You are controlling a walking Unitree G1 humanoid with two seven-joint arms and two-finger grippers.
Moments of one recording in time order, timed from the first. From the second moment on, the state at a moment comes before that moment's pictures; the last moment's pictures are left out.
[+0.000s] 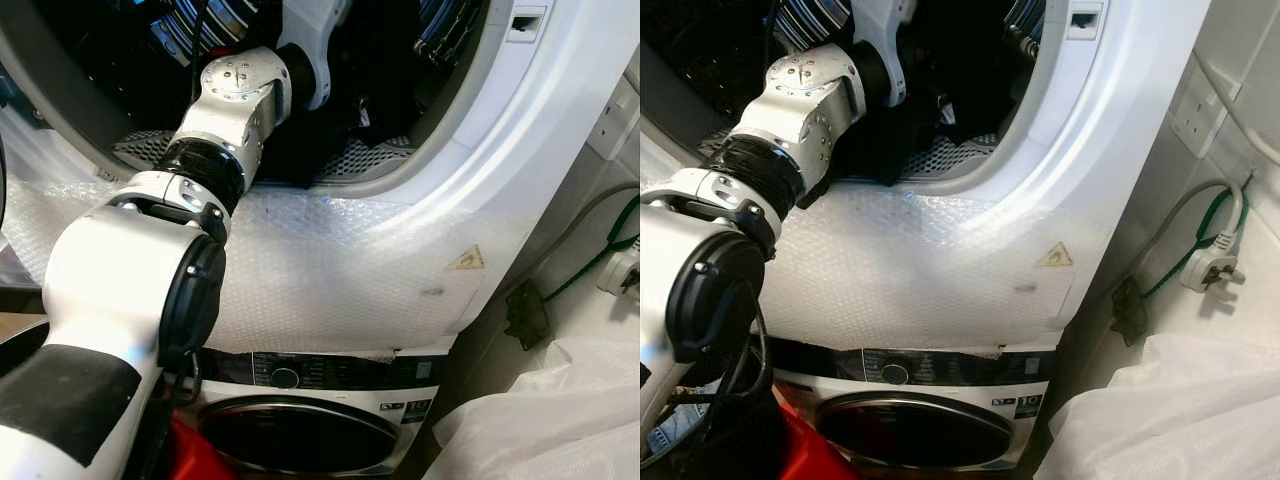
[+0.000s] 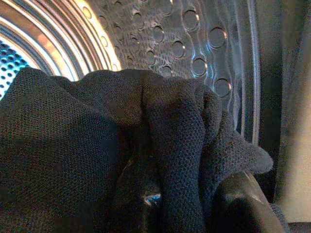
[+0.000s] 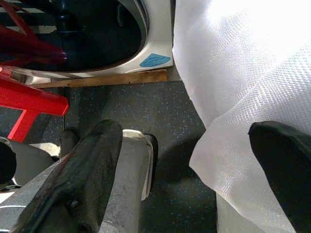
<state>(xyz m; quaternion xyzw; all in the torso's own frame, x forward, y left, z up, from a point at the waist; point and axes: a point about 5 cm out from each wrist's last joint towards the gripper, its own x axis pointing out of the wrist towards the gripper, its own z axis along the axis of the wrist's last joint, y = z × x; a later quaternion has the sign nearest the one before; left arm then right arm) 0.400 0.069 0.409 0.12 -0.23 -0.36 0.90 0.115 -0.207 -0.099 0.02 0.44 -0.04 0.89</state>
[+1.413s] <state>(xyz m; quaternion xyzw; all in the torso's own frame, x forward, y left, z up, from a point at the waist) 0.398 0.142 0.414 0.20 -0.15 -0.36 0.90 0.142 -0.168 -0.098 0.04 0.45 0.01 0.89</state>
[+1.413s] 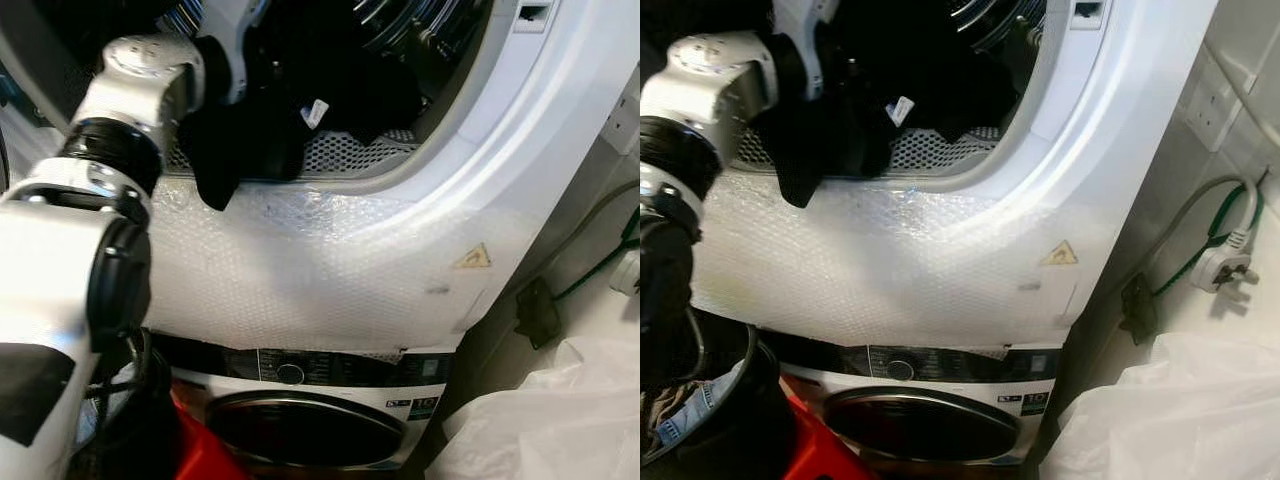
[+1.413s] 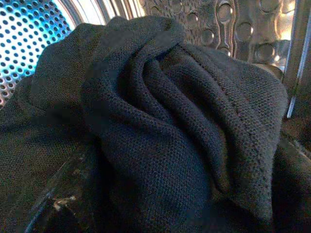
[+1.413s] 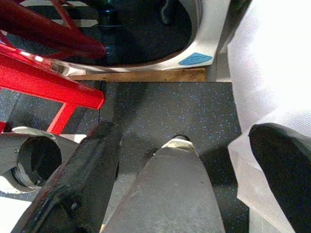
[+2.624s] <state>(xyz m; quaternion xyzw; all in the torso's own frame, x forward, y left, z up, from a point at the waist) 0.340 0.115 0.372 0.24 -0.24 -0.48 0.81 0.147 -0.158 -0.098 0.05 0.45 0.02 0.89</state>
